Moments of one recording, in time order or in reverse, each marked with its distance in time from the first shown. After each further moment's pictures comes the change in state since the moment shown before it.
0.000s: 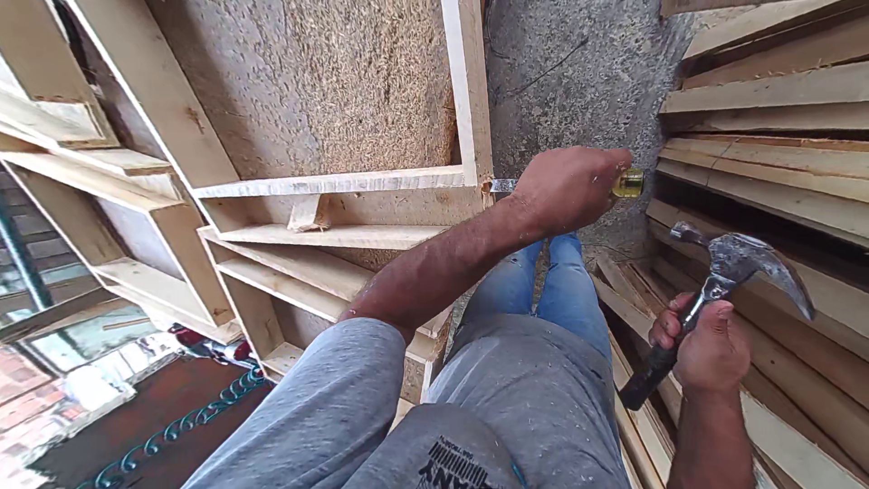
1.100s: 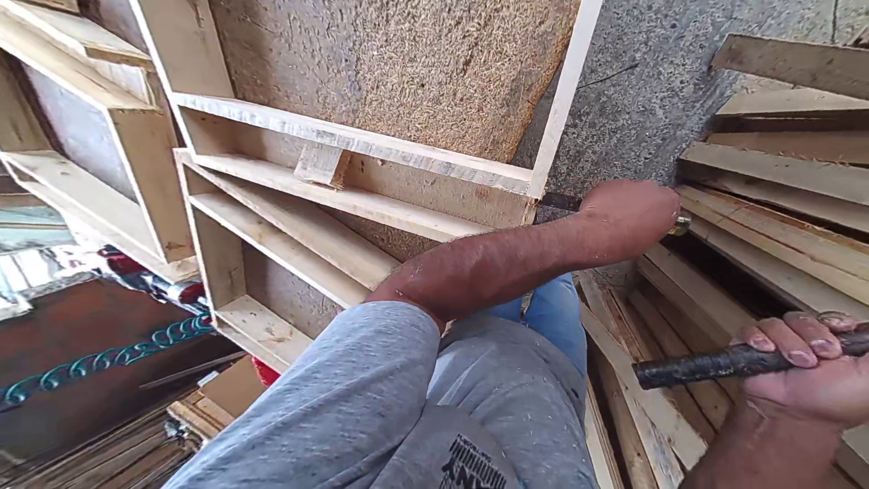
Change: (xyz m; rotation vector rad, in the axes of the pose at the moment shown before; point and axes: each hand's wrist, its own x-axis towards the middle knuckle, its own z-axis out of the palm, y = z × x) left_hand 0.005 -0.018 -0.007 -0.098 -0.247 -0.179; right_hand 0.082 -0.070 0.014 0.474 -0.084 0.053
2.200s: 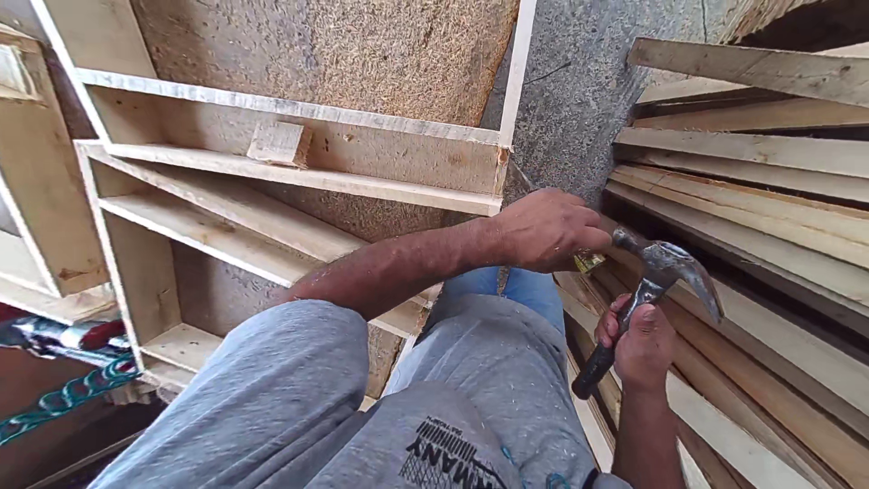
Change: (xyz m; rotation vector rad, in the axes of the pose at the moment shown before) left_hand -0.092 -0.036 0.057 0.081 0.383 0.825; right_hand -0.145 0.076 0.027 -0.614 -0.072 -0.165
